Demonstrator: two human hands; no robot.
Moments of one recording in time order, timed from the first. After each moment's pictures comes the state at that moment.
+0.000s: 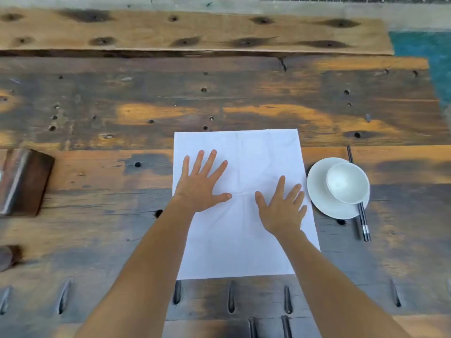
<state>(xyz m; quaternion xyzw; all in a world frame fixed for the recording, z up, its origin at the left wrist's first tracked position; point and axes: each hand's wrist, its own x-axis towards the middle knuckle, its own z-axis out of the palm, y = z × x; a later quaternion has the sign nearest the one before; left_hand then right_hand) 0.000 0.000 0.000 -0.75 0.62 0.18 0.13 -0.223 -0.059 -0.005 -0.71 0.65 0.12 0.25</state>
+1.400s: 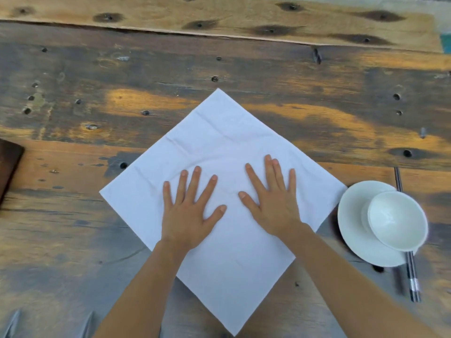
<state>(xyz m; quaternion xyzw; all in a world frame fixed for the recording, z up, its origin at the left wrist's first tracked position) -0.006 0.035 -0.094 -0.85 0.53 0.08 -0.03 -0.177 -0.132 -0.089 -0.92 0.36 0.04 0.13</state>
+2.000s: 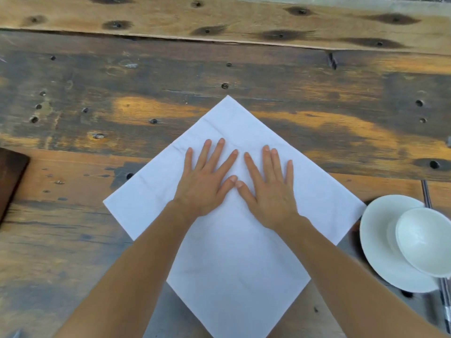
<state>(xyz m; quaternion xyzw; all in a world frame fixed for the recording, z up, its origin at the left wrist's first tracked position) 0.056 -0.046 -0.077 -0.79 0.60 0.10 0.01 -0.119 -0.147 -0.081 -0.92 0.36 0.02 0.15</state>
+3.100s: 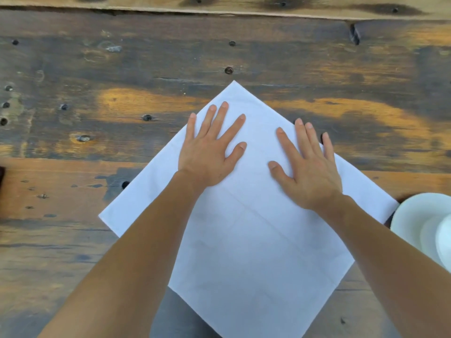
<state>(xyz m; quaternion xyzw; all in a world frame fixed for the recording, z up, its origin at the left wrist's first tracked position) 0.108 -0.107 -0.091 -0.79 0.60 0.08 -0.04 -0.122 -0.214 -0.091 -0.92 0.38 0.03 0.10</state>
